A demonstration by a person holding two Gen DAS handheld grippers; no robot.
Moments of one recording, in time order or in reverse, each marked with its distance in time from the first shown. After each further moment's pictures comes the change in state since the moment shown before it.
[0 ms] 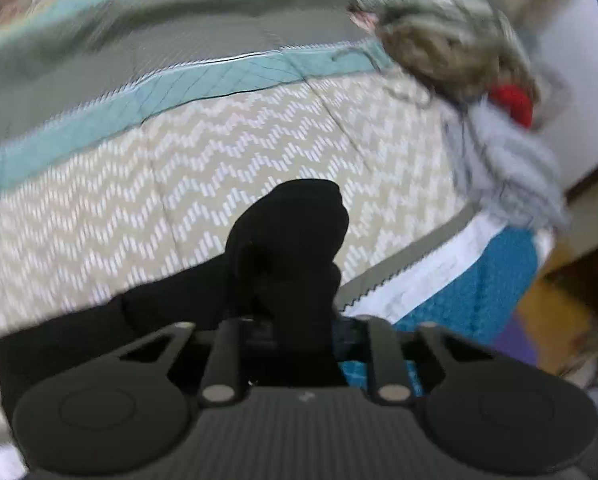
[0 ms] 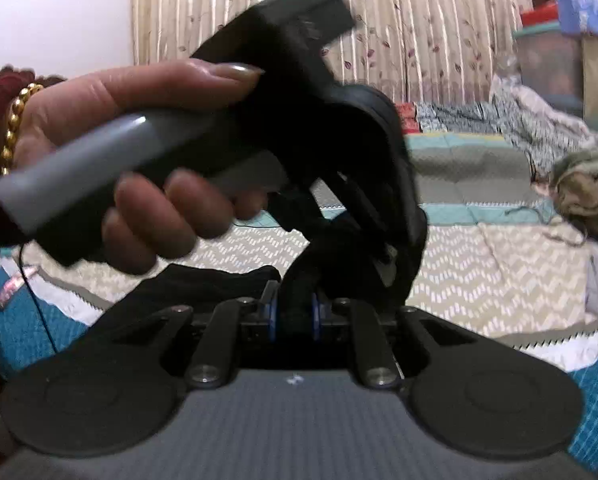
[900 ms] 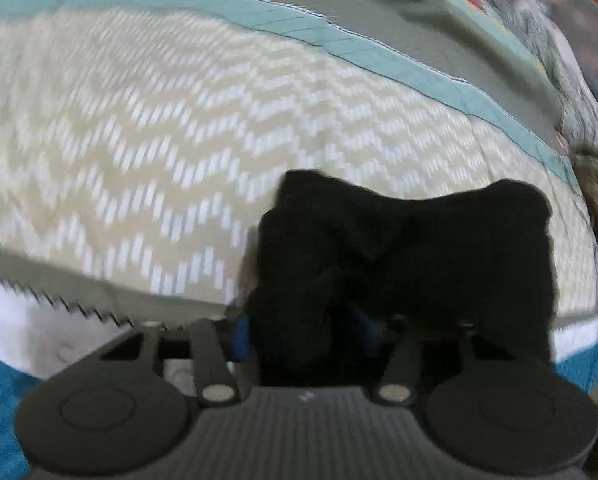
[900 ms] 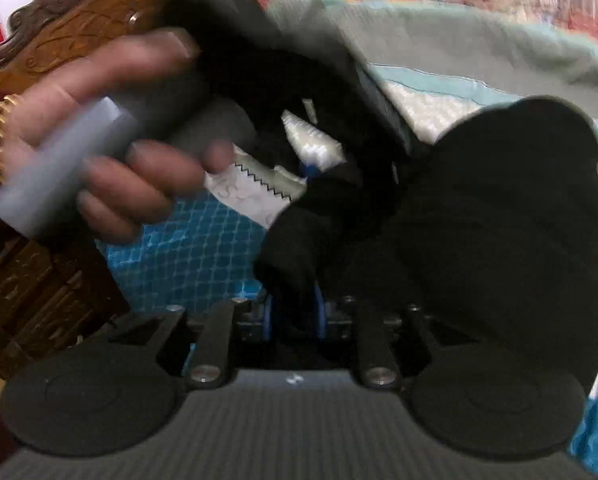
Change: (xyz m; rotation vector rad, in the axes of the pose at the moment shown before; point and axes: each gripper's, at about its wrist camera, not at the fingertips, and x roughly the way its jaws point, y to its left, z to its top) left arm -0.022 0.265 -0.135 -0.535 -0.149 0.082; right arm 0.110 0.132 -0.034 -0.182 0.371 0.476
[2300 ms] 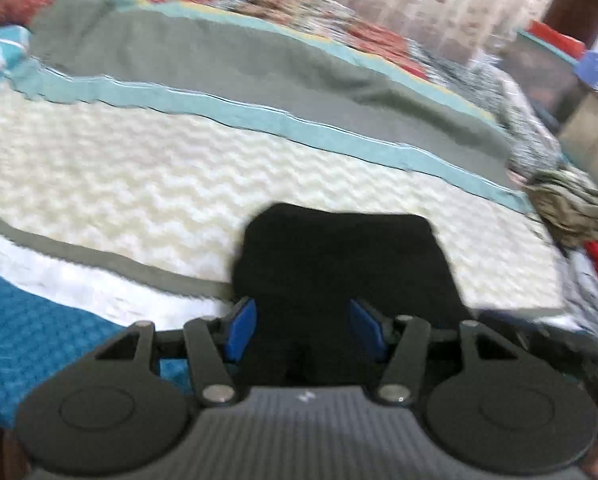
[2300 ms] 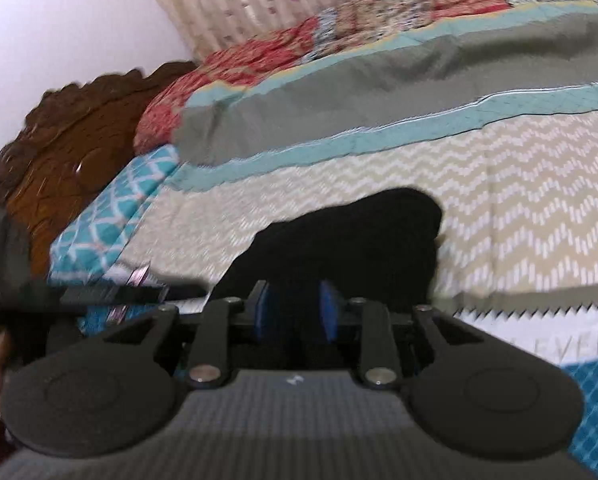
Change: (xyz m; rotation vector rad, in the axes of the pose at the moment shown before) left arm -0.112 -0.042 -0.070 0.125 -0.283 0.071; right arm -0.137 -0.069 -0.005 0.406 -0.169 -0.015
